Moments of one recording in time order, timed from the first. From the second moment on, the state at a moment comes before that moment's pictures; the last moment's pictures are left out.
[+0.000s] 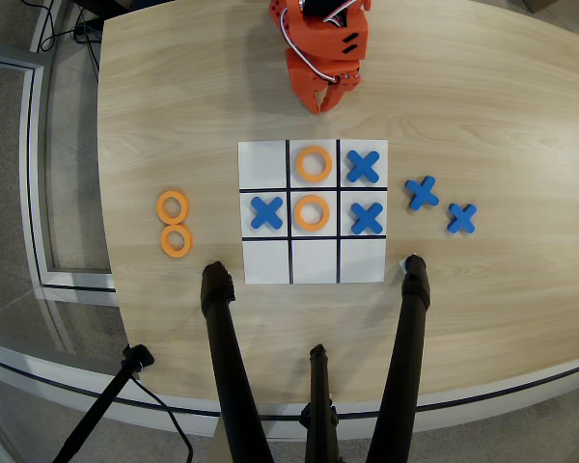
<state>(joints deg) -4.2 192.3 180.4 76.8 -94.8</state>
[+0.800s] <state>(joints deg) 10.3 154.6 138.9 70.9 -88.1</state>
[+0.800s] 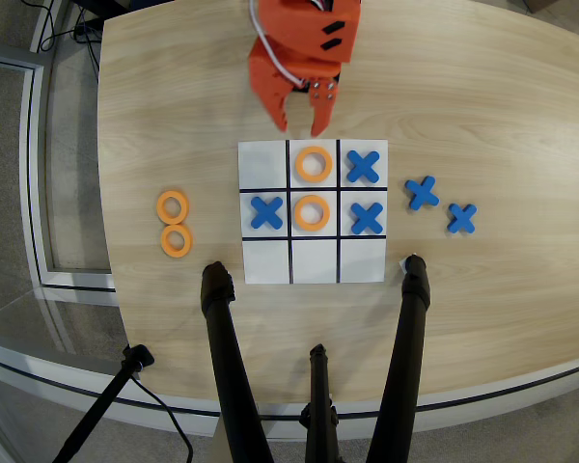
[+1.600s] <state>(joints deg) 37.4 80.8 98.3 39.9 -94.3</state>
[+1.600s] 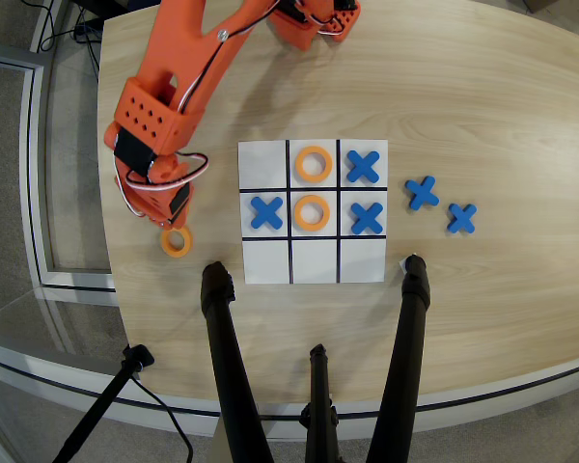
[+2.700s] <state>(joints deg) 36.7 68.7 91.4 40.9 -94.4</state>
